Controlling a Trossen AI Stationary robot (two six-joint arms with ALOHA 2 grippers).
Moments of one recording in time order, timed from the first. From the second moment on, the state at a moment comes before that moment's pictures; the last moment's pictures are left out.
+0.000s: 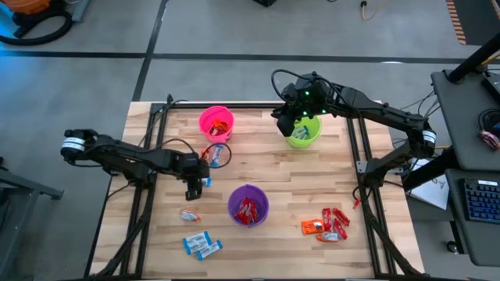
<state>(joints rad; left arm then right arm) -0.04 1.24 0.54 -0.53 -0.04 -0.19 -0.38 1.47 1.53 -0.68 -0.11 0.16</state>
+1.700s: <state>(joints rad) -0.03 1.21 0.55 -0.55 0.03 -0.25 -0.38 1.47 1.53 -0.68 -0.11 0.16</state>
